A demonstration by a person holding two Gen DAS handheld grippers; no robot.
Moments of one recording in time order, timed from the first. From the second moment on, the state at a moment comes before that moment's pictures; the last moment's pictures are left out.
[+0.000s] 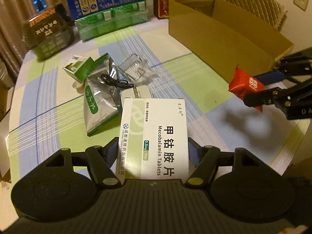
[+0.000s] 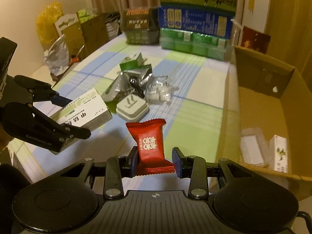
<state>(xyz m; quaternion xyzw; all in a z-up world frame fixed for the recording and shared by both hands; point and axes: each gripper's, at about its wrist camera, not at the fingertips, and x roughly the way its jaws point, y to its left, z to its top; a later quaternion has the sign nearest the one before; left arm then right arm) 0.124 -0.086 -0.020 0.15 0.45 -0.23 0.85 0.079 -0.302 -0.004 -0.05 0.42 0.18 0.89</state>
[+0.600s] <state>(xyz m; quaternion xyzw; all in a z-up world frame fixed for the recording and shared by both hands) 0.104 -0.178 0.043 0.13 0.41 -0.27 0.86 0.056 -0.393 0.068 -0.02 0.38 0.09 0.92</state>
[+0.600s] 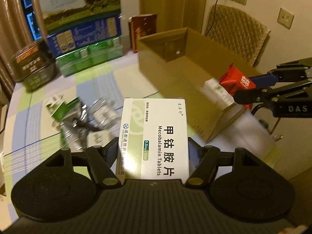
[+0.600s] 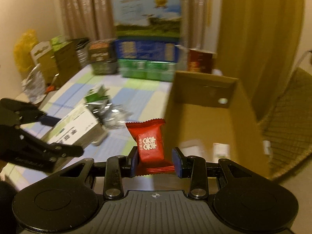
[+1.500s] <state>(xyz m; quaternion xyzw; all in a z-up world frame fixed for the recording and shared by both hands) 0.155 -0.317 0.053 0.09 0.41 -0.30 0.86 0.098 -0.507 0.058 0.02 0.39 0.01 0.92</state>
